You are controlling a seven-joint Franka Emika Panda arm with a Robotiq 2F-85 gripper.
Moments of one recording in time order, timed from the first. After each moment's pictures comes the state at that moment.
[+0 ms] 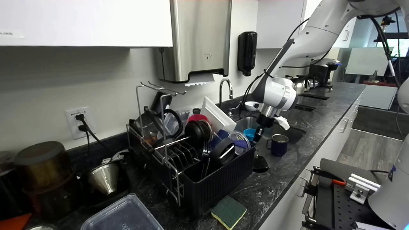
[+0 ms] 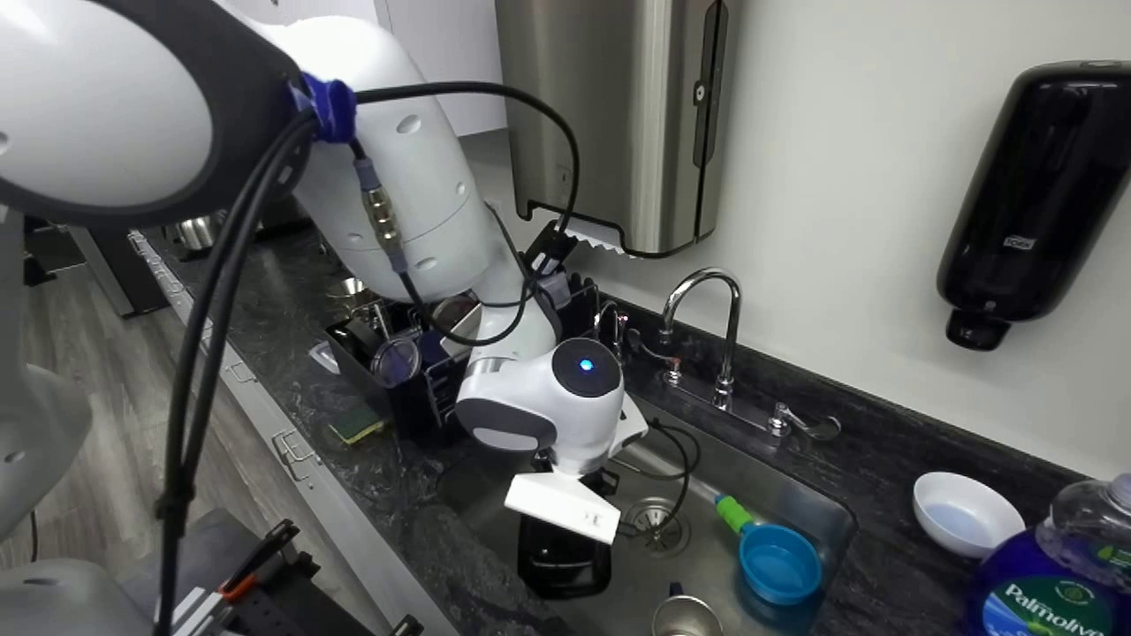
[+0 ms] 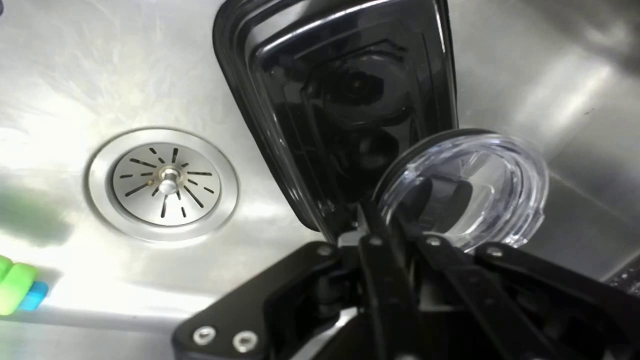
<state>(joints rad) -0.82 0.52 0.40 -2.38 0.66 2.94 -1.38</state>
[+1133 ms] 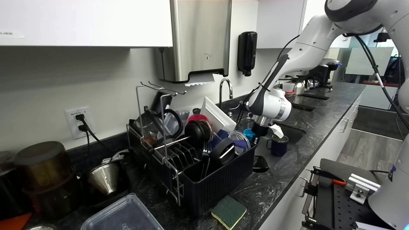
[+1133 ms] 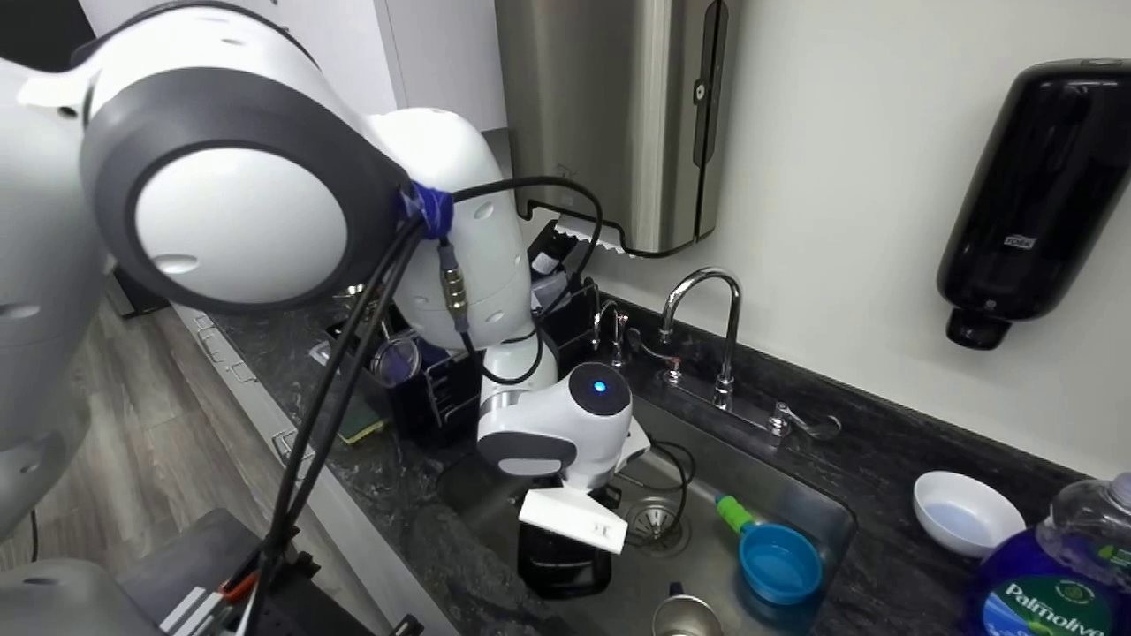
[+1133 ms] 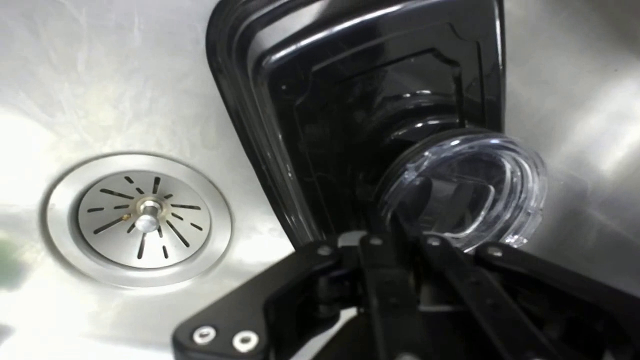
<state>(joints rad) -0.81 0.69 0.37 -2.28 0.43 2.98 -1.23</state>
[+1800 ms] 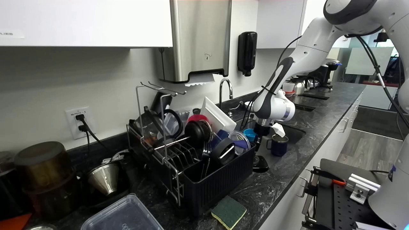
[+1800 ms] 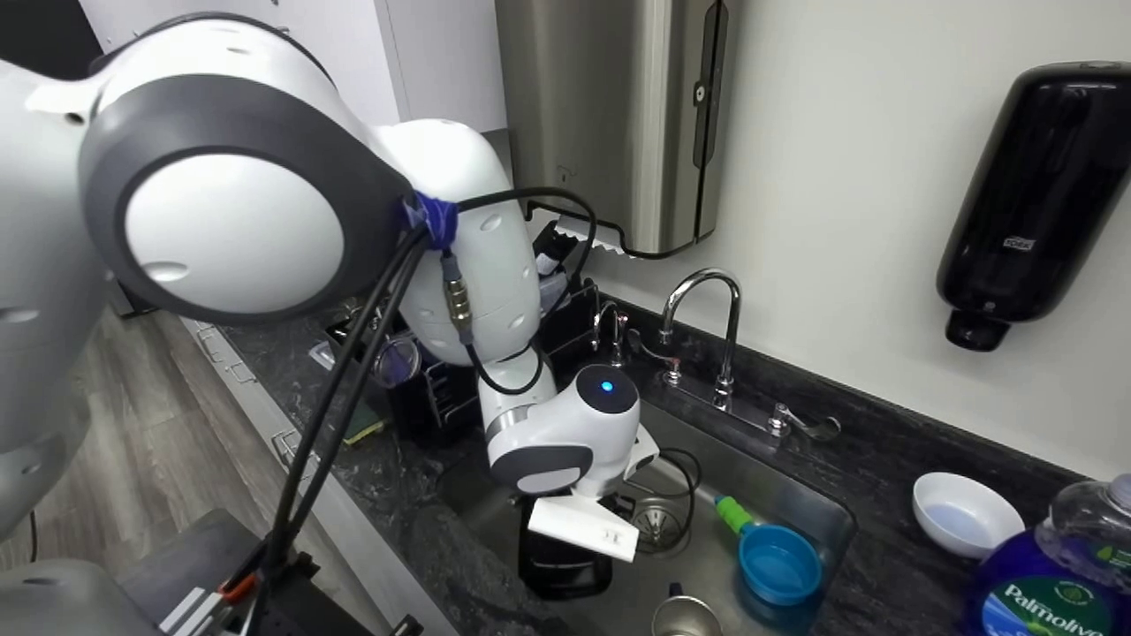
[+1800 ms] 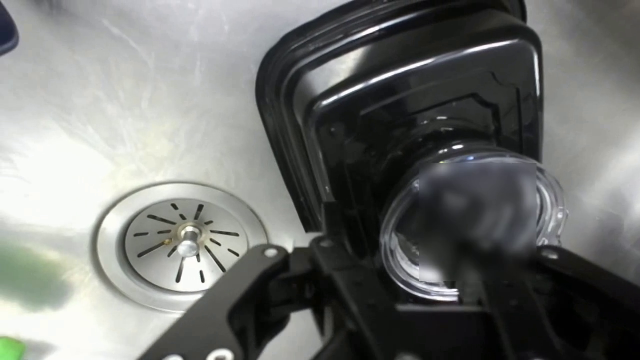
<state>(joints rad) -0.81 0.70 0.32 -2.27 0.18 2.98 -1.04</state>
